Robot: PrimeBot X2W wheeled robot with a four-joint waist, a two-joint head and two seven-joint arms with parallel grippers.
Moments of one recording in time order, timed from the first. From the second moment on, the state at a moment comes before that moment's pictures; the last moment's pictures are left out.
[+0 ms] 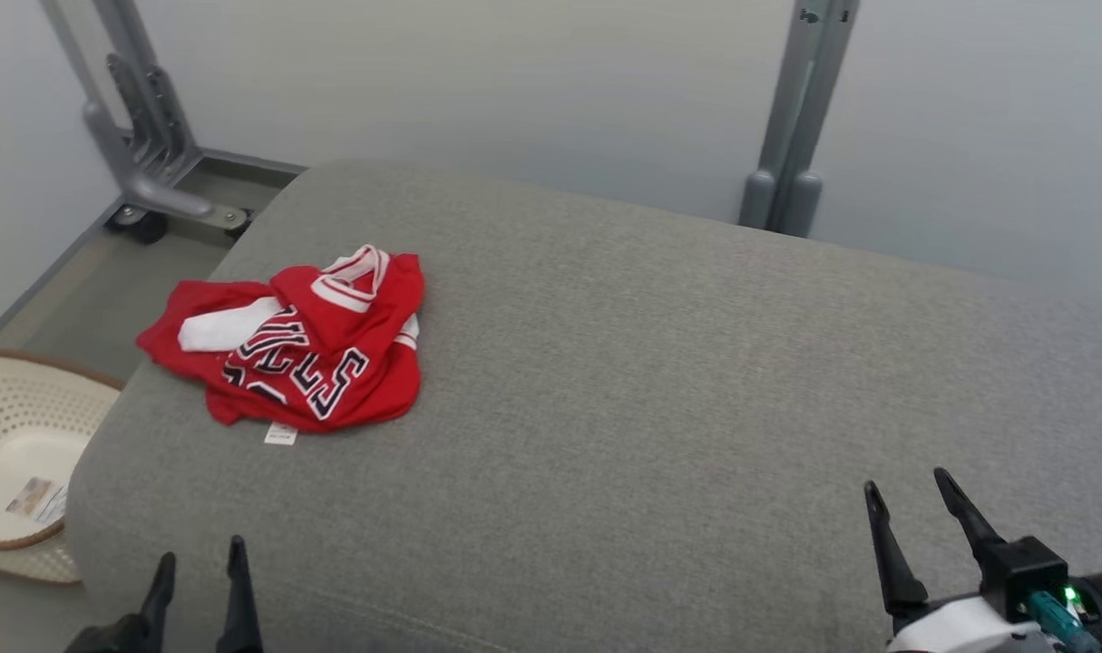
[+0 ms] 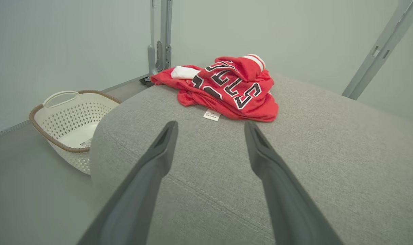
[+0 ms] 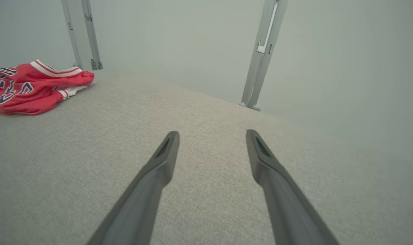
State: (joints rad) left arm 0.06 0.07 0.08 0.36 -0.24 -0.13 -0.26; right arm 0.14 -0.10 -0.05 0.16 0.02 0.13 -0.26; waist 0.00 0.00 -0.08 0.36
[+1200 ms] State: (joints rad) left arm -0.65 0.31 -0.21 0.98 -0.47 -0.13 -0.12; right arm 0.05 -0.22 0.04 0.11 0.03 0.13 -0.26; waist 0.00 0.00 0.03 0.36
